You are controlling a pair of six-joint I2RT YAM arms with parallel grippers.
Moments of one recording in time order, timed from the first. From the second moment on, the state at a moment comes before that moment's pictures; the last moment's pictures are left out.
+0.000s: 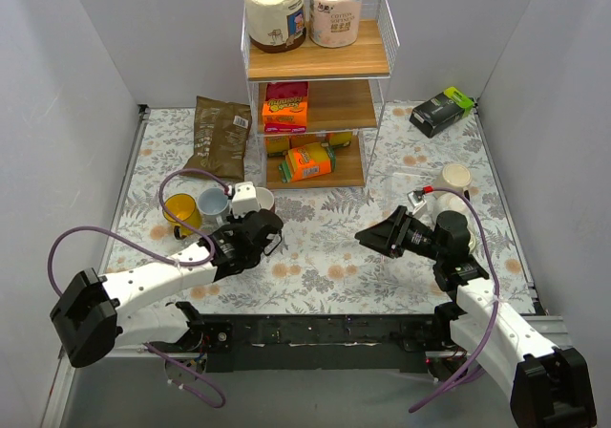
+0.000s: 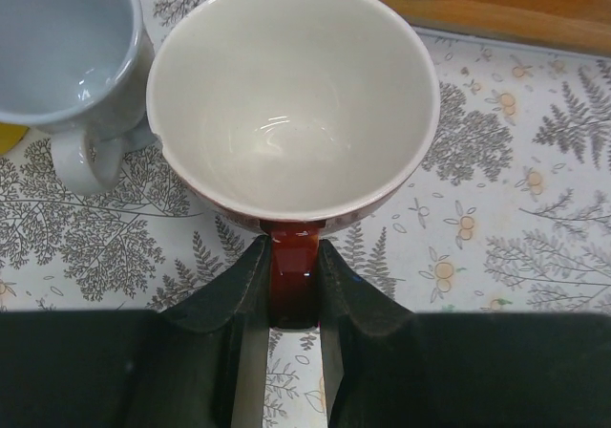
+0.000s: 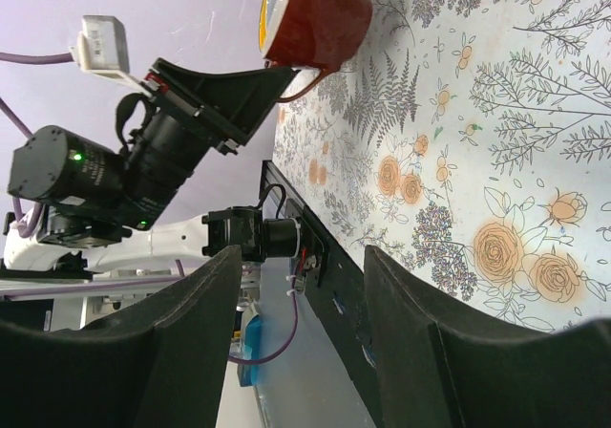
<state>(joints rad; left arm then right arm) -0.91 1.12 0.68 -0.36 -0.78 -0.78 0.29 0.75 0.23 0.28 -0.78 1.12</state>
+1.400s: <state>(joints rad) -0.87 1.07 0.61 -0.23 -0.73 -0.83 0.26 0.86 0.58 -0.37 -0.47 0.72</state>
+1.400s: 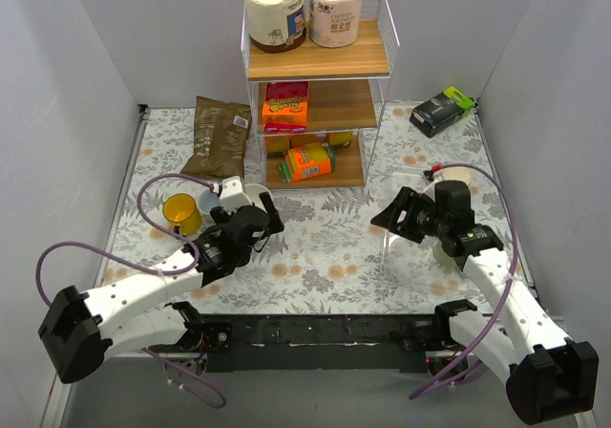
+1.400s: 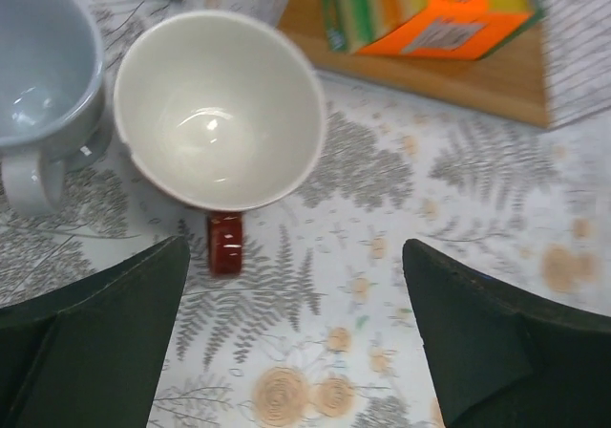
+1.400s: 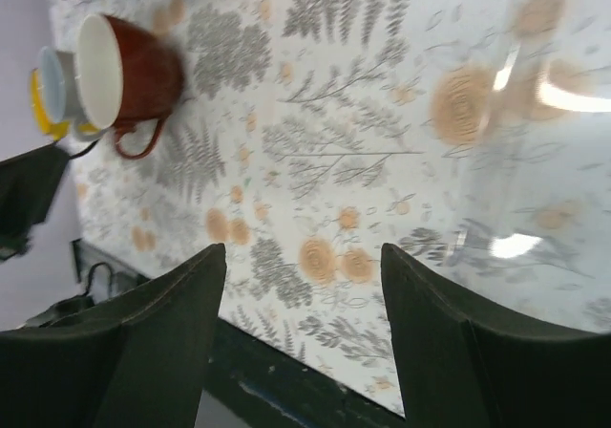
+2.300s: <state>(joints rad) -0.87 0.96 0.80 -0.25 -0.33 -0.73 -0.44 0.98 0.82 -0.75 0.21 0.49</state>
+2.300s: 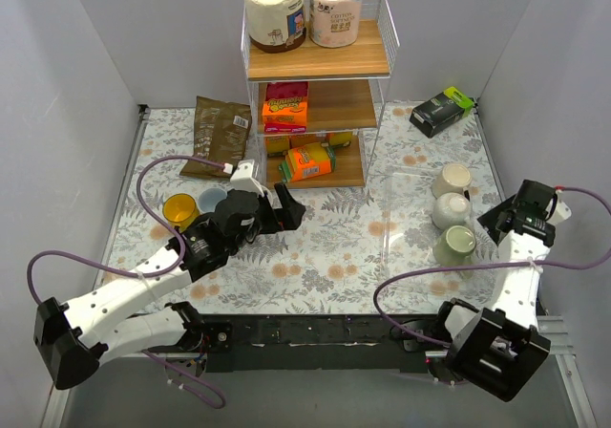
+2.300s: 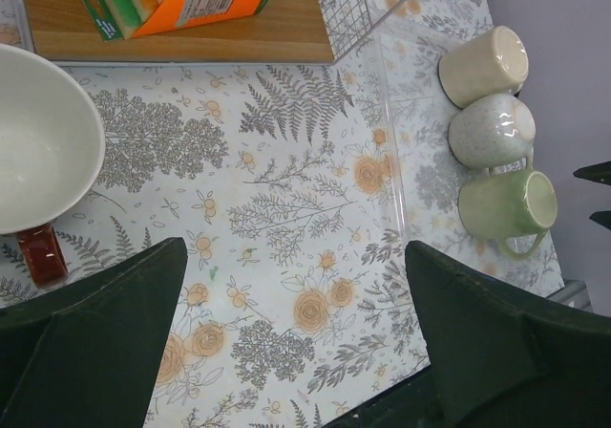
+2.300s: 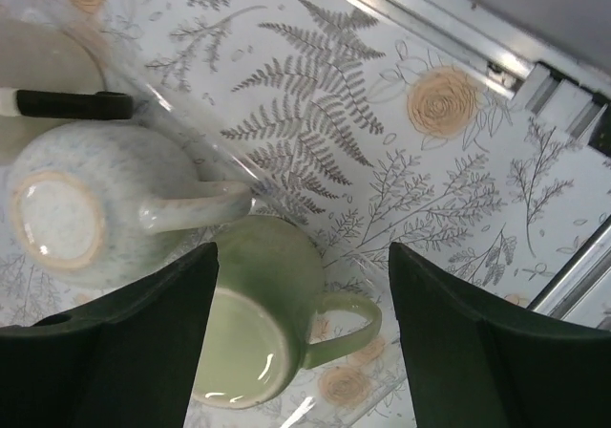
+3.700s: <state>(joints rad) -0.87 1.09 0.99 -0.31 -0.23 -0.75 -0.55 0.93 0.58 -0.54 -0.37 0.60</state>
